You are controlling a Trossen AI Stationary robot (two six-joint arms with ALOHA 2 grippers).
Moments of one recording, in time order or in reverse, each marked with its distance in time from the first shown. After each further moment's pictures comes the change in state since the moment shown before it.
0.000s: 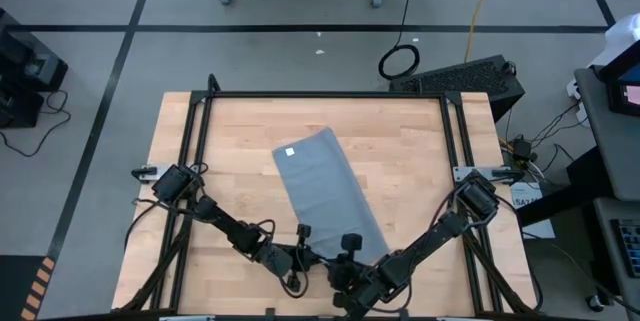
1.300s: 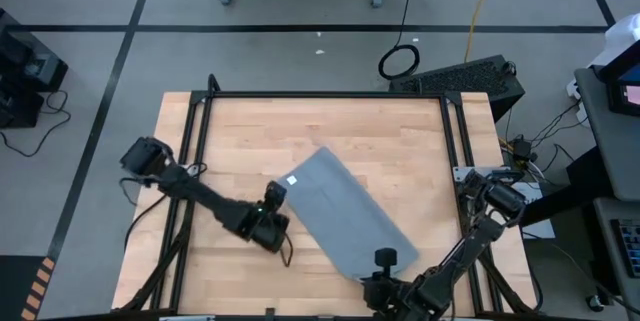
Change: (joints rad) left arm 0.118 -0.332 -0.003 -1.196 -0.258 0.202; right arm 0.215 -0.136 0.000 -0.391 -0.068 0.264
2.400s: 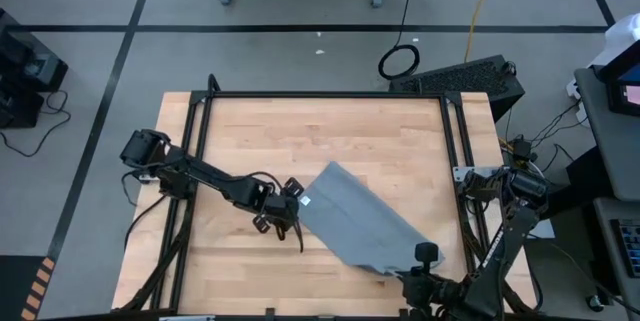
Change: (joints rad) left arm 0.196 -0.048 0.000 0.176 0.458 0.411; right arm 0.181 -0.159 0.000 -0.426 0.057 0.314
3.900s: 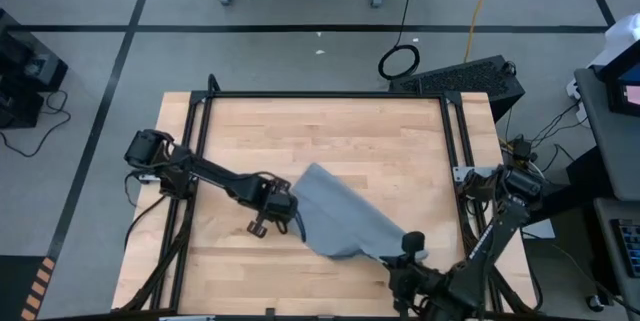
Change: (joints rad) left arm 0.013 0.029 0.001 -0.248 0.213 -0.427; right arm -0.110 0.001 0.000 0.034 0.158 -0.228
